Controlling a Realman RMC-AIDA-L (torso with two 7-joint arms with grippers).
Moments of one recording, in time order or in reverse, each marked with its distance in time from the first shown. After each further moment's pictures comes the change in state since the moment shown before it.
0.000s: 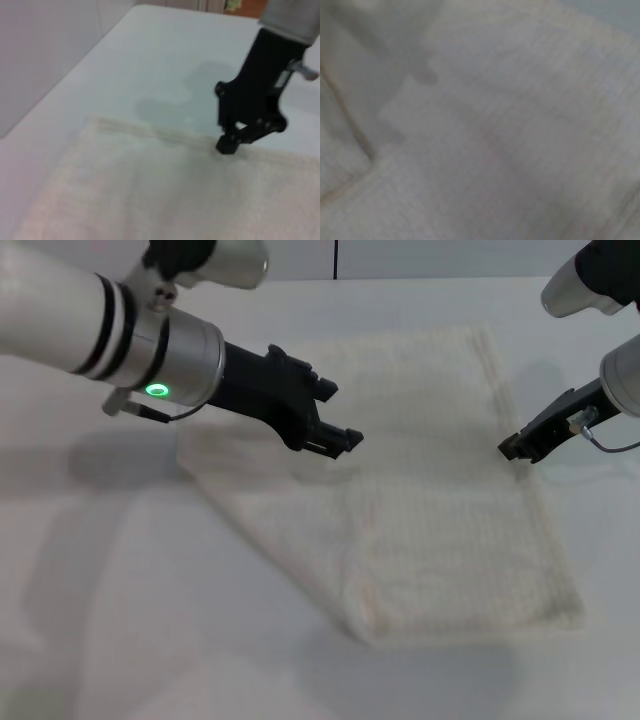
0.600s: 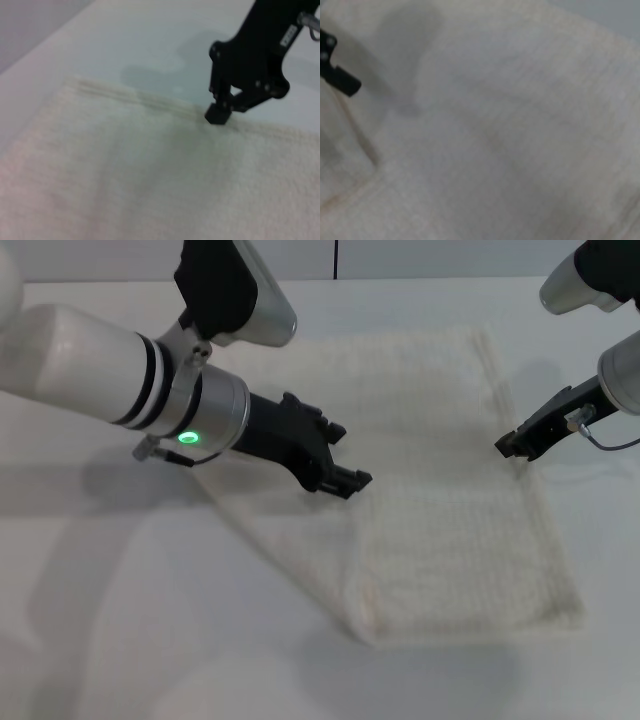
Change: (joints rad) left arm 0.004 -0.001 0.153 -0.135 -0.066 -0.143 -0.010; right arm 0.001 0.000 -0.003 -0.003 0.010 -0.001 0.000
